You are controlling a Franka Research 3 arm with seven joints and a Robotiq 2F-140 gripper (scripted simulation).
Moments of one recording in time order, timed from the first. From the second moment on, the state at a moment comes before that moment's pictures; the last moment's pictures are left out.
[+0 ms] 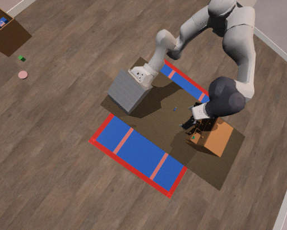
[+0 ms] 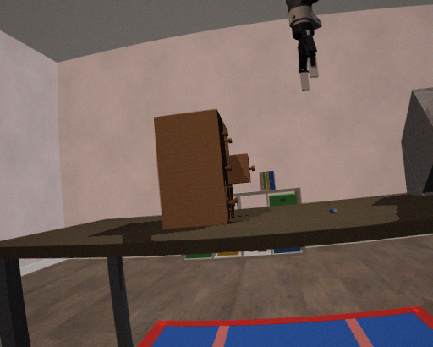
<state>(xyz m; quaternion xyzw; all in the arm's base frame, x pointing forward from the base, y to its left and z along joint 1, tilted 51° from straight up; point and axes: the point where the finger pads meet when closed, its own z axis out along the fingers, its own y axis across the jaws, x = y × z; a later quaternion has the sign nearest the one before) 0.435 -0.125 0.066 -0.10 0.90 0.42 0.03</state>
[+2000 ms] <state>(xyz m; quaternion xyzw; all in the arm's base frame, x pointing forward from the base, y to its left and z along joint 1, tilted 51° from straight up) 0.645 -0.027 0.039 -0.07 0.91 0.42 -0.03</state>
